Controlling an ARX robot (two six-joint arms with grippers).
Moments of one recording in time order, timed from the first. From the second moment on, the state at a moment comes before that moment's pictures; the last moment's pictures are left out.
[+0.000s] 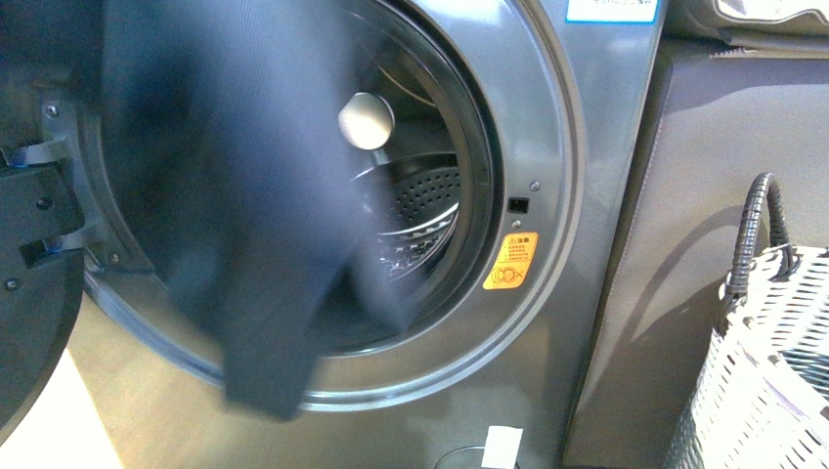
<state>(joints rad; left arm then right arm) -0.18 1.24 0.71 0.75 0.07 -0.17 0.47 1.42 1.80 -0.09 -0.25 0.11</state>
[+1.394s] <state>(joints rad) -0.23 2.17 1.38 0.82 -0.04 -0.05 0.27 0.64 0.68 -0.02 0.26 0.02</state>
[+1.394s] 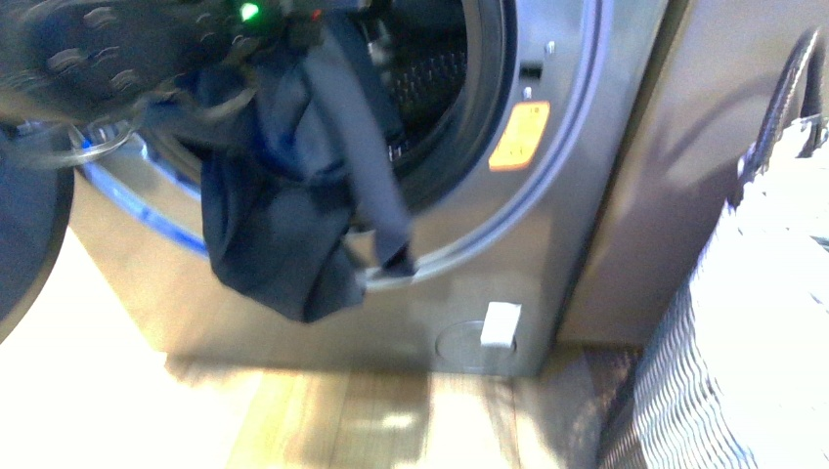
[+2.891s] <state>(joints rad) -0.12 2.98 2.82 0.23 -0.21 0.16 0.00 0.05 0.05 0.00 0.00 0.00</state>
